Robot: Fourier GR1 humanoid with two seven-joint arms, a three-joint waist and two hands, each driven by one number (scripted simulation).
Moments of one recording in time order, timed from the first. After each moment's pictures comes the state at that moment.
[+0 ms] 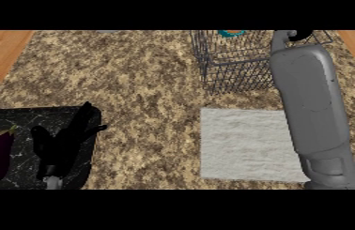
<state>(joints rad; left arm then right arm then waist) 0.04 0.33 -0.16 -1.53 0.26 0.14 0.18 -0.99 -0.13 -0.11 -1.24 0.57 -0.20 0.68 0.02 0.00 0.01</state>
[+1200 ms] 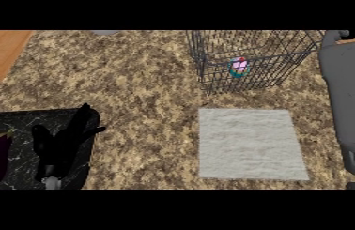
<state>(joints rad) 0.05 0.32 -0.15 -1.53 0.24 0.14 0.21 -0.93 -0.34 -0.20 -1.08 0.59 -0.20 0.45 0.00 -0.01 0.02</state>
